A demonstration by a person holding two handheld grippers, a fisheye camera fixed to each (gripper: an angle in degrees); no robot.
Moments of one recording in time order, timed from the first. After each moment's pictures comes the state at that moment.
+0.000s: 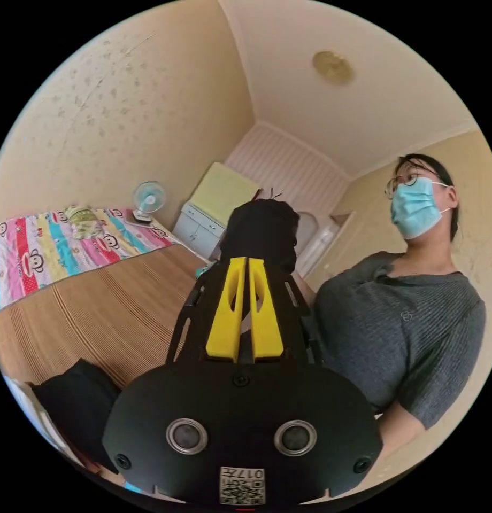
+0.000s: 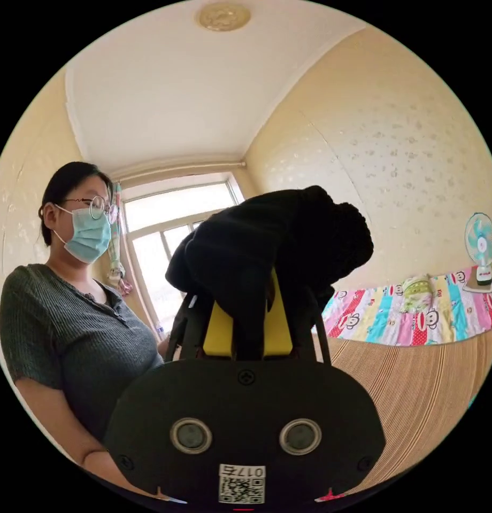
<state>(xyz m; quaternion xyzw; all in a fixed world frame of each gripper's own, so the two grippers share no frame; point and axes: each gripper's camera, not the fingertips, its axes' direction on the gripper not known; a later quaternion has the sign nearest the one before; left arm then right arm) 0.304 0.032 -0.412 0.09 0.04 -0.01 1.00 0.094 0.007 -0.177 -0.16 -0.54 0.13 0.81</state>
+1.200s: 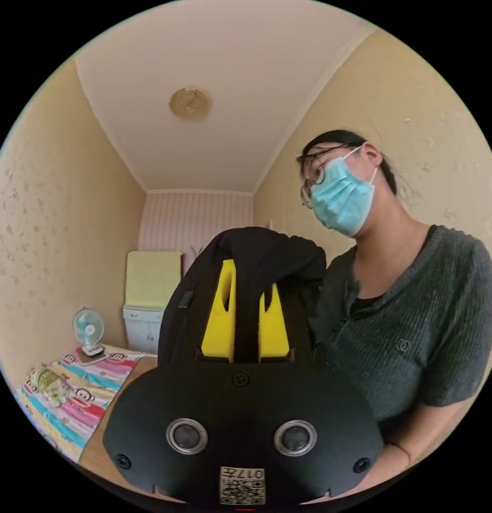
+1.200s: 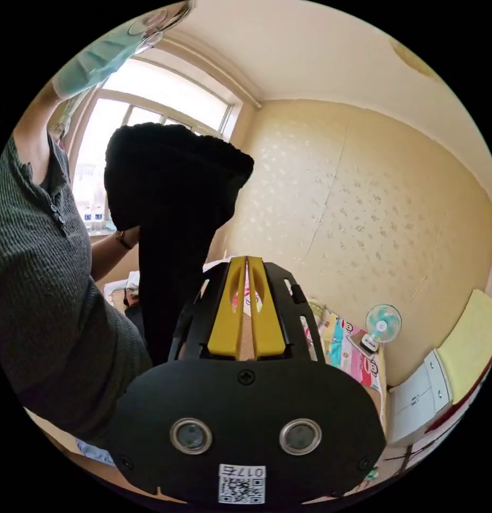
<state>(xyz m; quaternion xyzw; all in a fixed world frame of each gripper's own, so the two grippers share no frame) 0.257 -0.060 -0.373 0.19 0.31 0.35 0.87 -0.049 0.073 -0.196 -0.13 -0.42 -0.16 0.88</state>
